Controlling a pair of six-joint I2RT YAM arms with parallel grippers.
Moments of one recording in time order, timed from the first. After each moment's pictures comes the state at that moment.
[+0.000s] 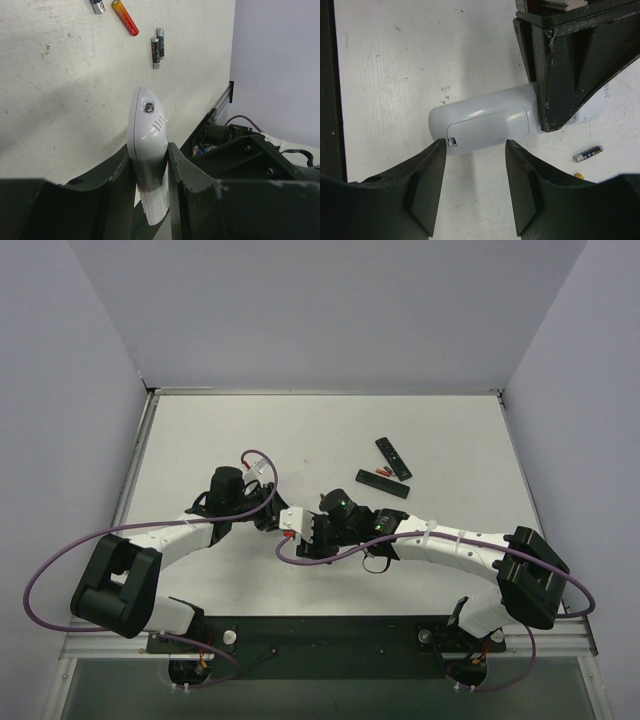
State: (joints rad) left arm -0.38 1.39 0.59 0.18 0.71 -0.85; right arm 1.02 1.45 0.89 -0.16 -0.25 -0.48
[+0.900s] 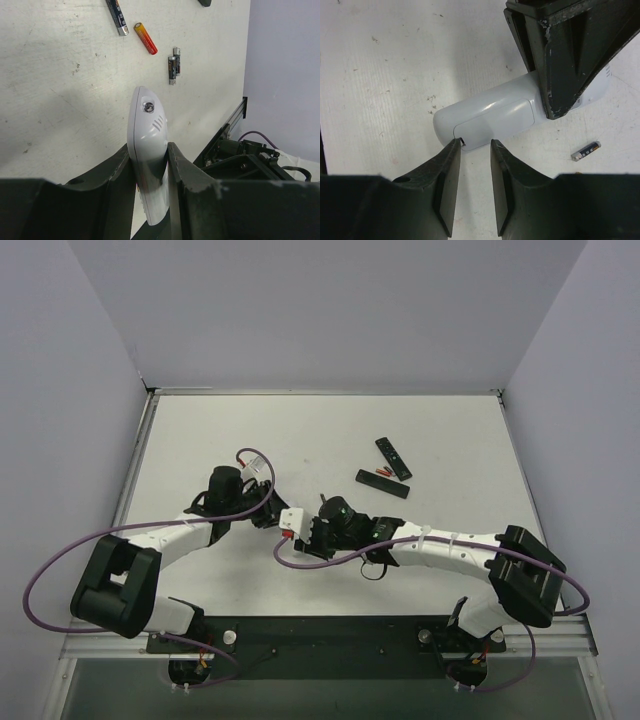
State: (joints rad) left arm -0.36 1.39 0.59 0.18 0.64 -0.82; right arm 1.03 1.47 0.83 -0.02 -0.16 -0.42
